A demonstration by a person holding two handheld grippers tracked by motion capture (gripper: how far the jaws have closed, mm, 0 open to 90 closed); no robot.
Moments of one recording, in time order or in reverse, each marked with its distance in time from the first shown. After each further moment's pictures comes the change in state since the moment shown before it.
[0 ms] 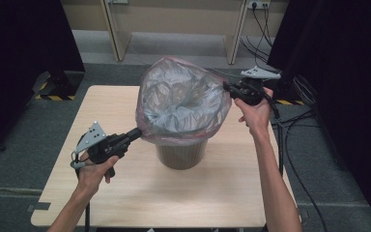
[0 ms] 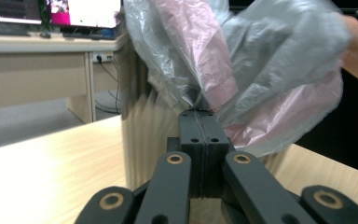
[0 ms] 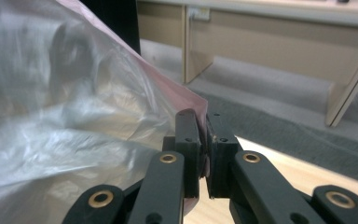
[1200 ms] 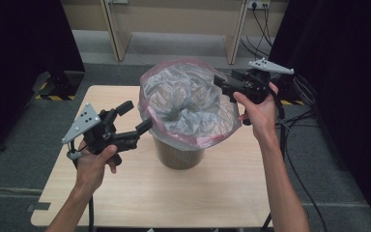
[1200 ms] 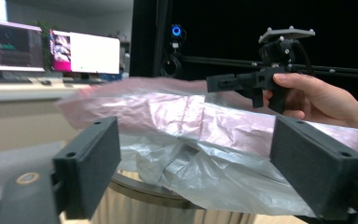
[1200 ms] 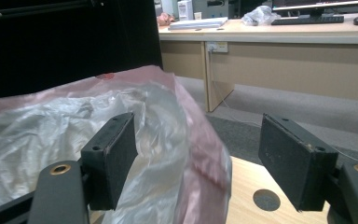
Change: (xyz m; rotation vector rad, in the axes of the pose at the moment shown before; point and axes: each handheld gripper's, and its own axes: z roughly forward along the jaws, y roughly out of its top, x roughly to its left) left arm -0.046 0.075 0.004 -0.152 -0.041 0.016; right arm 0.030 0.037 -0.046 -0.133 0.084 0.089
